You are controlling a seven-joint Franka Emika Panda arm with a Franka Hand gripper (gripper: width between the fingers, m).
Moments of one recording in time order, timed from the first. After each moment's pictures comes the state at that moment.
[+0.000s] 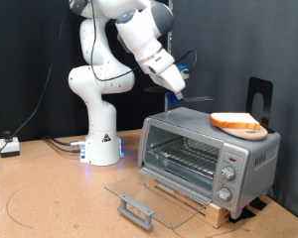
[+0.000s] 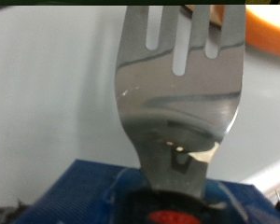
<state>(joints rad) -0.08 -0.83 0.21 -2.82 0.83 2.04 -0.96</state>
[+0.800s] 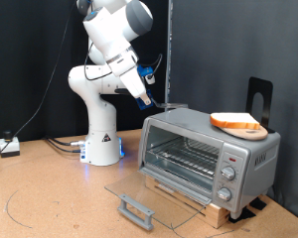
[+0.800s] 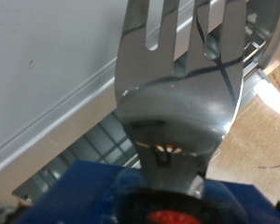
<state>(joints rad) -0.27 -0.82 0.12 -2.81 0.71 2.00 -0.92</state>
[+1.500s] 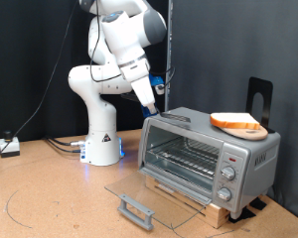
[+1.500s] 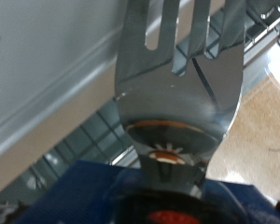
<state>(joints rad) -0.26 -0.74 0.27 -2.80 0.69 2.09 -0.85</state>
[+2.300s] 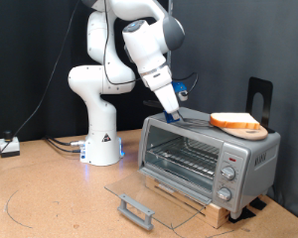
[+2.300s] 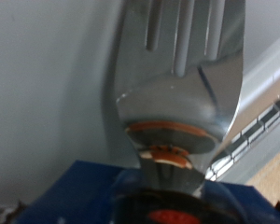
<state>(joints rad) -0.21 -0.65 0.40 -2.76 0.88 2.19 -0.84</state>
